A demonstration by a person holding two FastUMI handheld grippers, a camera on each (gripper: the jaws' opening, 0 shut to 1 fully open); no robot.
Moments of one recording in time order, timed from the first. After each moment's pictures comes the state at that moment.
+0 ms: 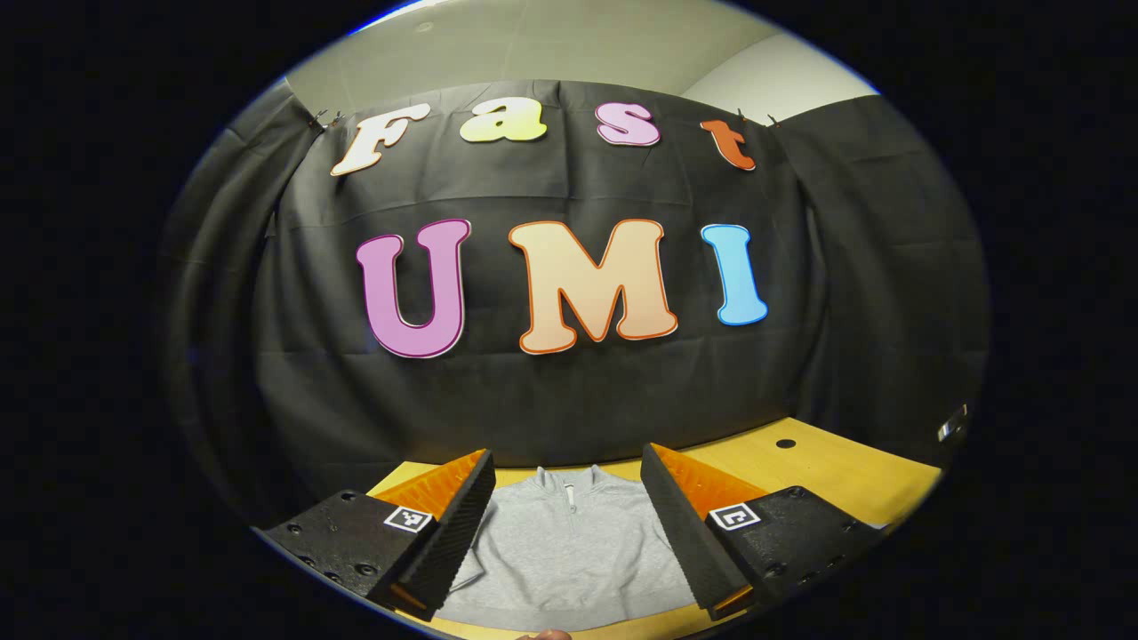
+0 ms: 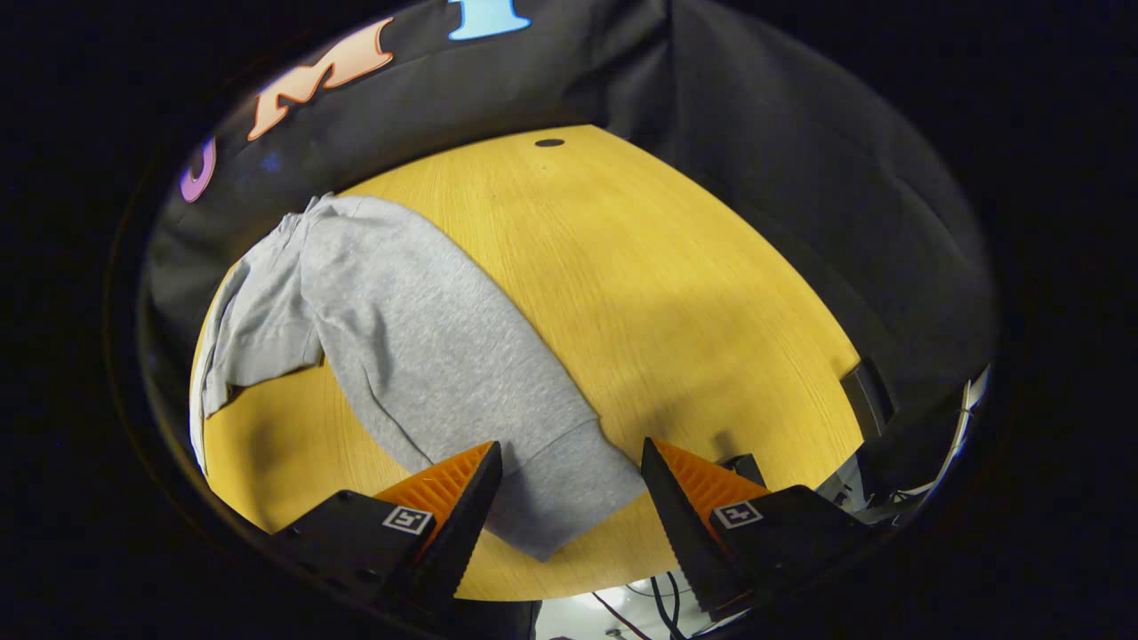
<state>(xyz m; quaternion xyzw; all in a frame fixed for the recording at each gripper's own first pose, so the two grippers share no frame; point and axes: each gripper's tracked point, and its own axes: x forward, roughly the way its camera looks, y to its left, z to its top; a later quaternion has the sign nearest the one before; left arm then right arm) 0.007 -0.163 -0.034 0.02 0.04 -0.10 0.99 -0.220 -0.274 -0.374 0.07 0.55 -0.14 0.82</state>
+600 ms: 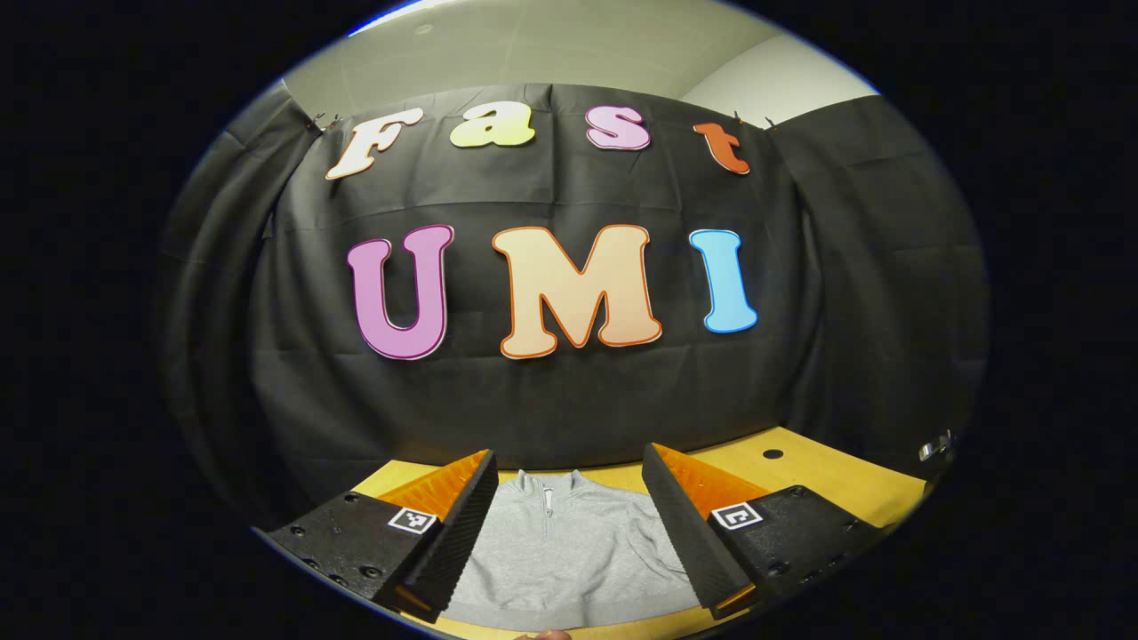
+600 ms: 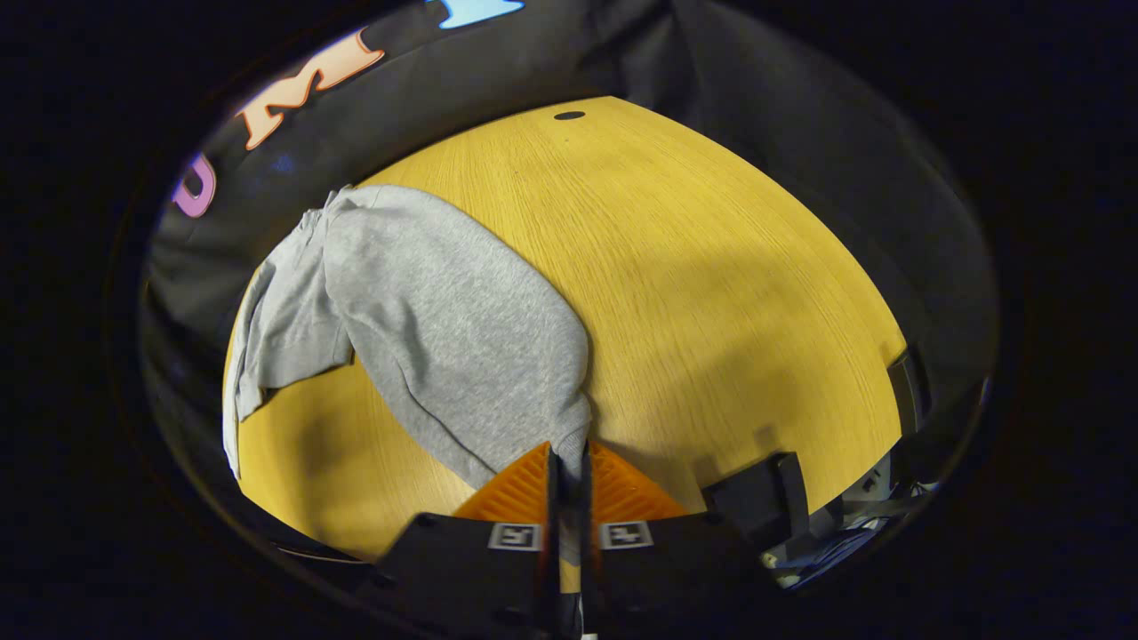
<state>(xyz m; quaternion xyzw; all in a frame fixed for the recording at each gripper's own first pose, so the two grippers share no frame) 0.002 -0.188 -0.029 0.02 0.03 -0.10 0.99 -0.208 -0.261 -0.373 0.14 0.57 -0.12 0.80</state>
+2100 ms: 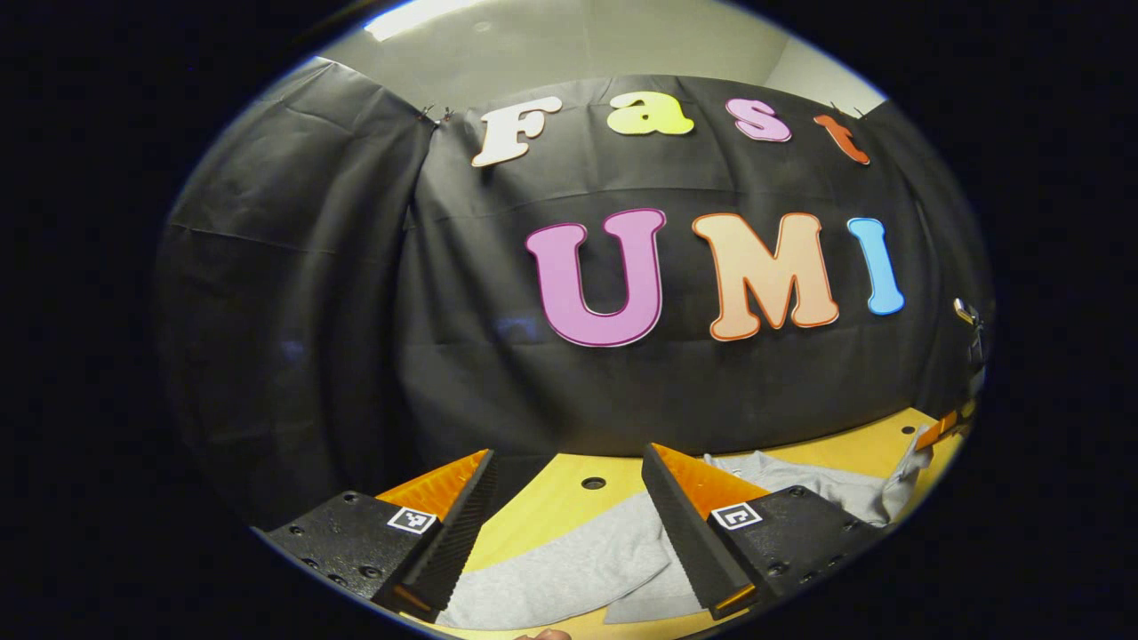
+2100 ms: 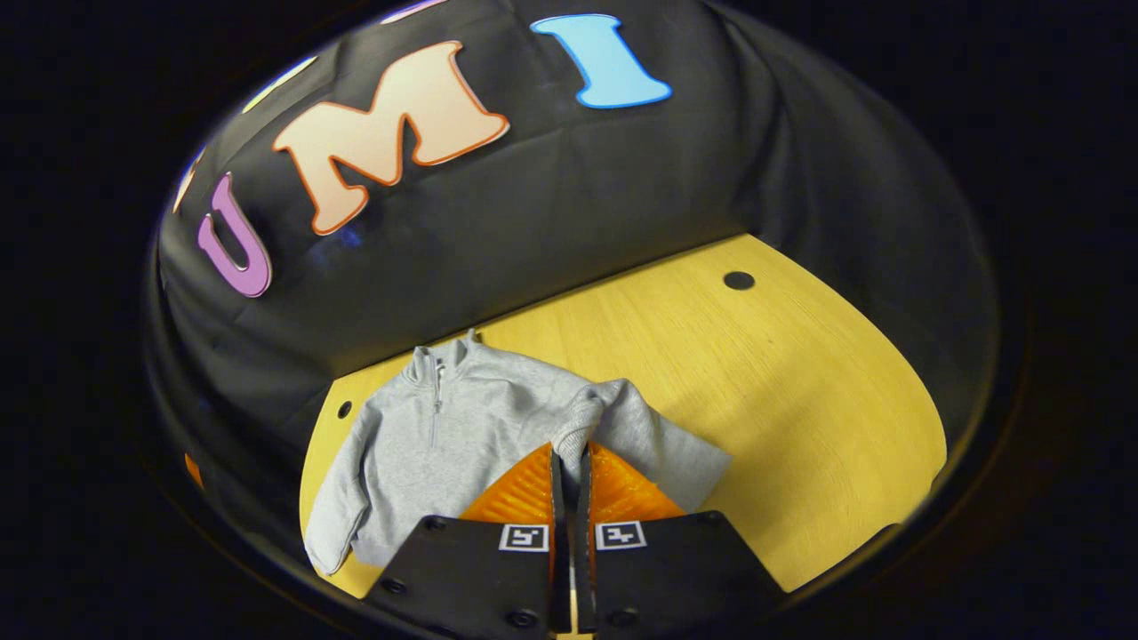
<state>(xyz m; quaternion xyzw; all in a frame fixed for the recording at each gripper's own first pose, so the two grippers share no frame) -0.010 0.092 -0.037 0.04 0.05 0.10 0.99 0.074 -0.077 -0.258 0.16 0.40 -0.04 0.90</state>
